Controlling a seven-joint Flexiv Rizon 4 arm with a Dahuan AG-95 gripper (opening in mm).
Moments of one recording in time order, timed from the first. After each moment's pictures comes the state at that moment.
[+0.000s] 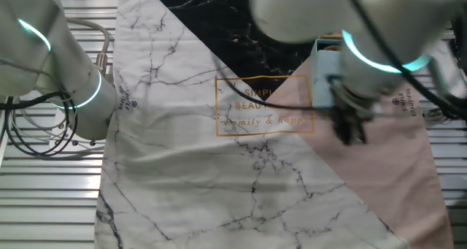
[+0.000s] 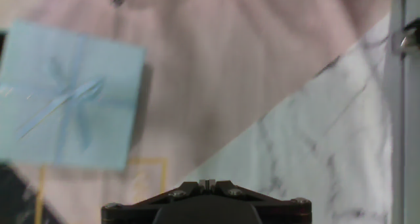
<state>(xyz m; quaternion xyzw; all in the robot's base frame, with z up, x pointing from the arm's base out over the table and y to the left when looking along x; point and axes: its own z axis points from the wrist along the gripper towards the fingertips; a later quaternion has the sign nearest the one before) 0.596 -0.121 0.158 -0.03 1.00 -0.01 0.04</state>
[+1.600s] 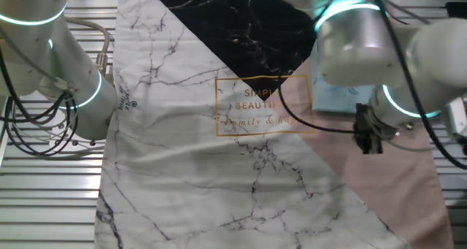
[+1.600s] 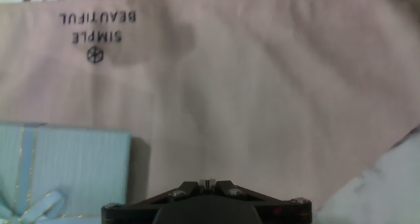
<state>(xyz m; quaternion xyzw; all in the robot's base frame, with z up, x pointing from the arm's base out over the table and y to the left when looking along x) 0.654 -0.081 0.037 -0.01 1.00 0.03 0.03</state>
